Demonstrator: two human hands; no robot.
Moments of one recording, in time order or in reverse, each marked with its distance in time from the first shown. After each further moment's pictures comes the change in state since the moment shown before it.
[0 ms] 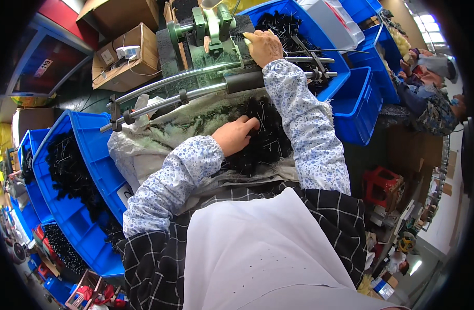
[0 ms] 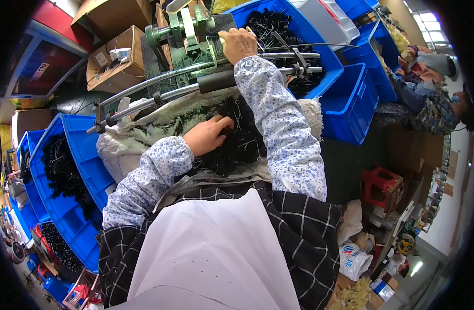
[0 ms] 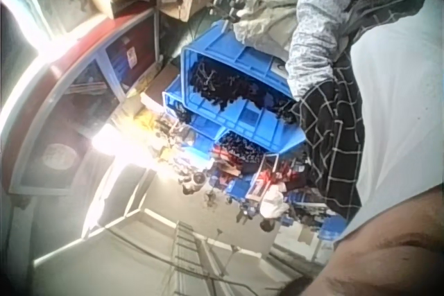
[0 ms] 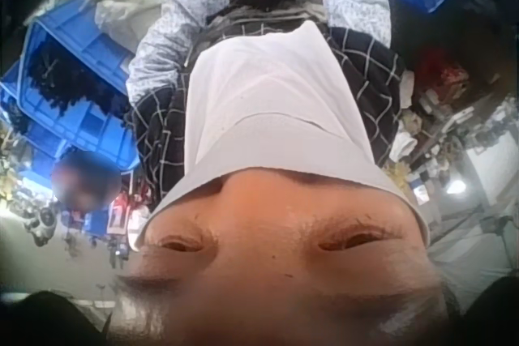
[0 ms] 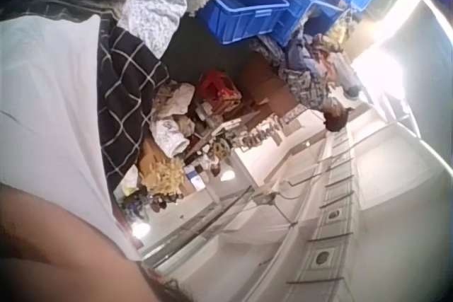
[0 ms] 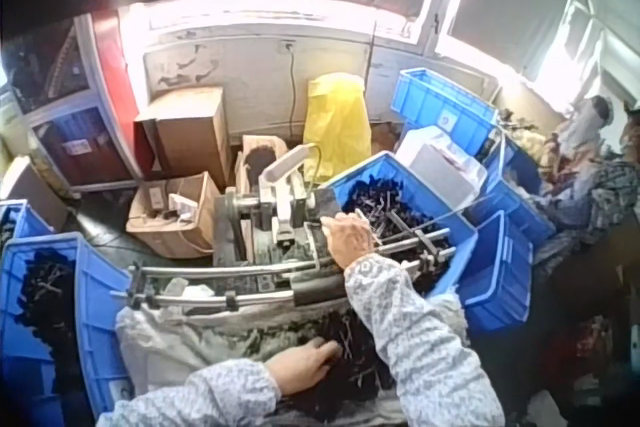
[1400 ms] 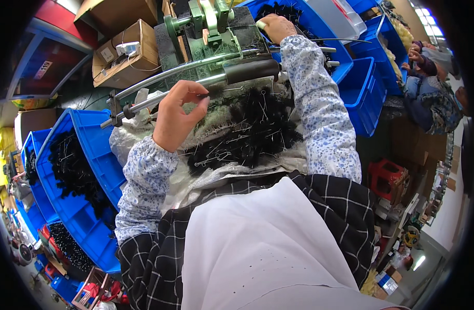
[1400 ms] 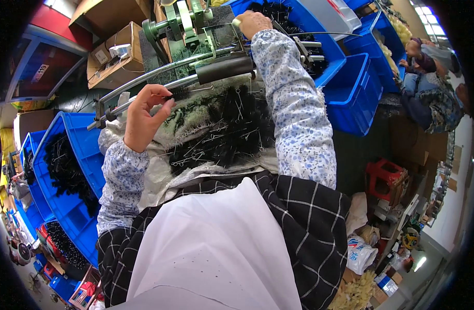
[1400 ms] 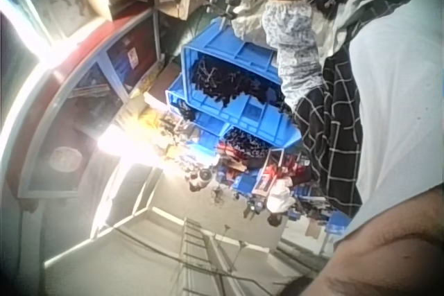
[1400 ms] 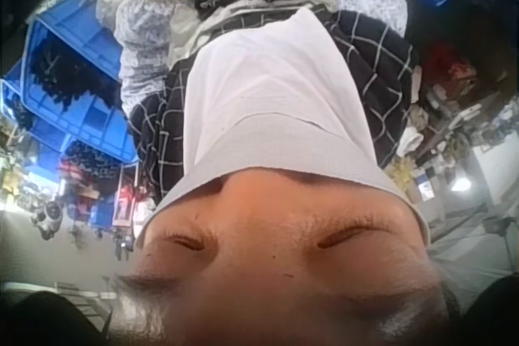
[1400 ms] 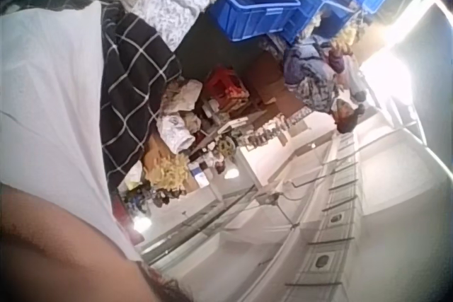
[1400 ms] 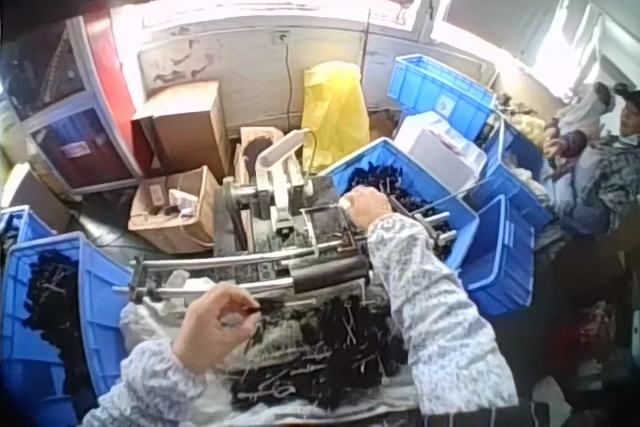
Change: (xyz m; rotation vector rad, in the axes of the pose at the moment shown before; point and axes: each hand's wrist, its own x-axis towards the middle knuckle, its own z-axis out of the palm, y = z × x) left_hand -0.061 0.021 -0.092 -0.275 0.590 -0.054; right_hand 0.018 0.054 -0.009 0.033 -0.241 0.188
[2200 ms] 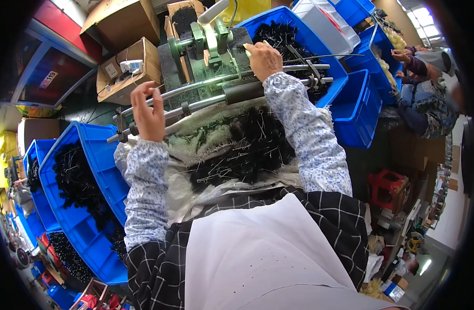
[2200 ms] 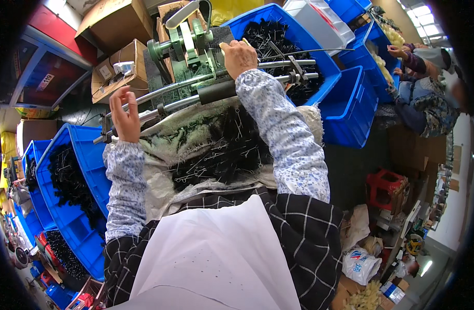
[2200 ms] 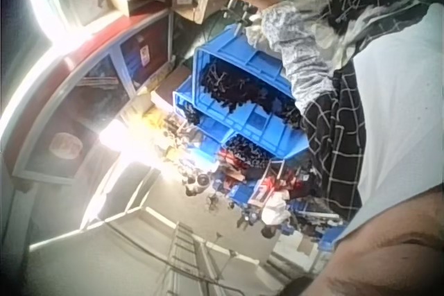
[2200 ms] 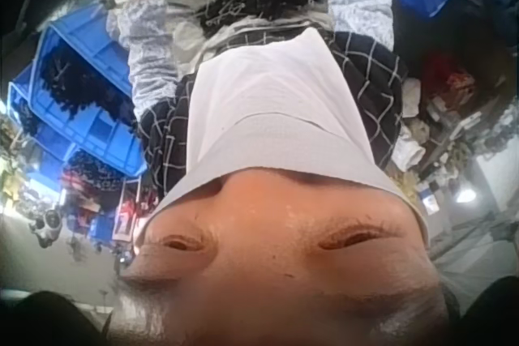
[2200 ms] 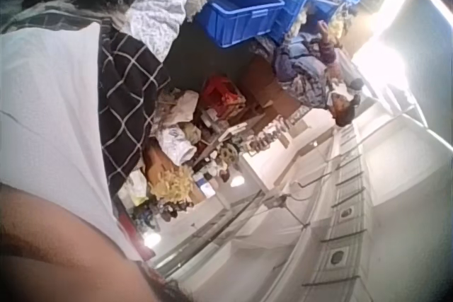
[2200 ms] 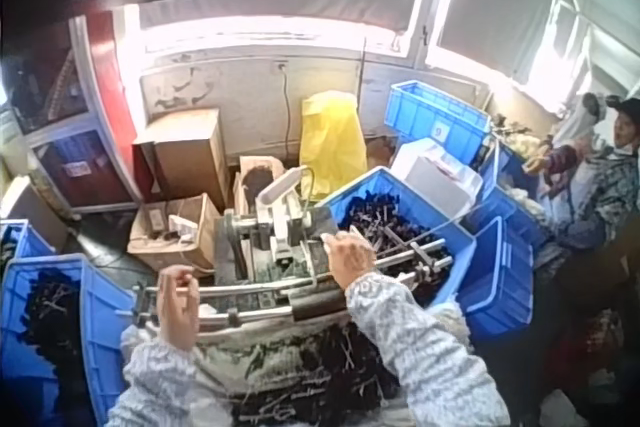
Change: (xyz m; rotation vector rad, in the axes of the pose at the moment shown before) left_hand 0.032 -0.066 -0.042 0.461 0.590 0.268; right_hand -0.039 -0.056 -0.009 -0.011 0.251 -0.111
